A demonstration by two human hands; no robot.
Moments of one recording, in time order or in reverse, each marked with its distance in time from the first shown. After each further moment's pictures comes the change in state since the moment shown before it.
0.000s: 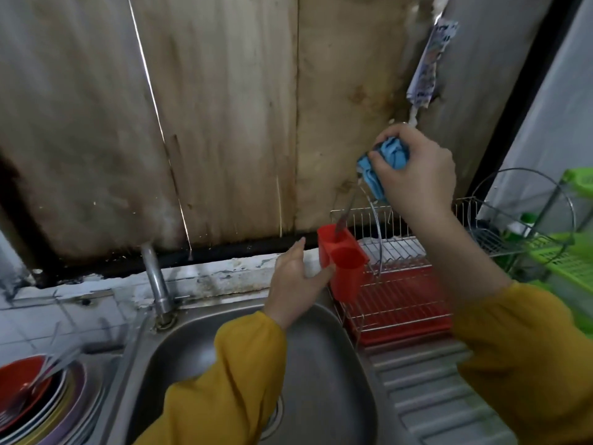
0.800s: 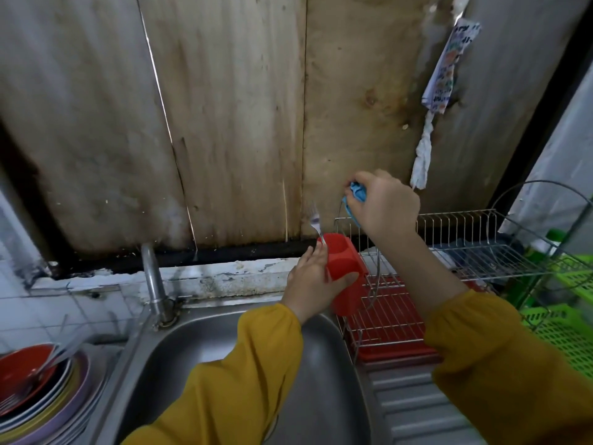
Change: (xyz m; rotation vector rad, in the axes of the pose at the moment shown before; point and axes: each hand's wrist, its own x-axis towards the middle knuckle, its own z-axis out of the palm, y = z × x) left_hand 0.037 0.006 0.038 0.267 -0.095 0.008; right_hand 0.007 0.044 0.057 -0.246 -0.160 -0.242
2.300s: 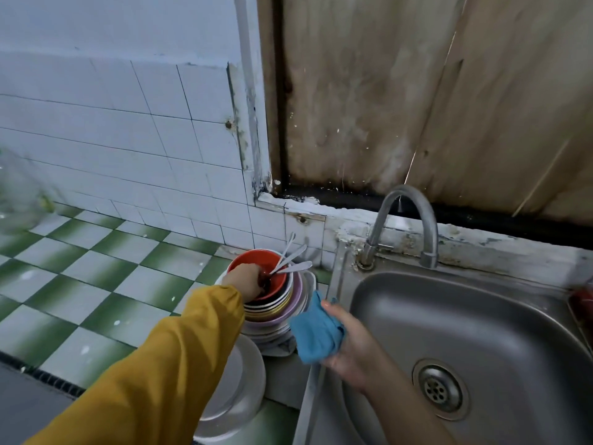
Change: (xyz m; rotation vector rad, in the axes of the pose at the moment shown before) left_hand -0.207 -0.430 -0.234 0.388 -0.096 -0.680; right_hand -0.245 -0.350 0.153 1.657 -1.303 1.393
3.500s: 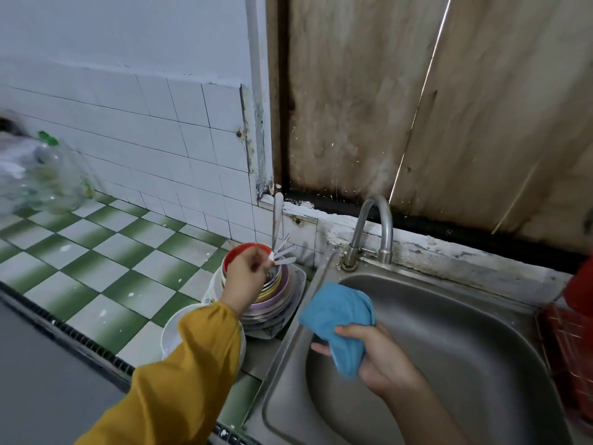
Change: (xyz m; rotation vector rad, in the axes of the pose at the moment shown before) left_hand -0.115 0.093 -0.012 -0.914 0.530 -0.045; right_hand -0.078 -0.037 -0.061 -0.113 -0.075 -0.128
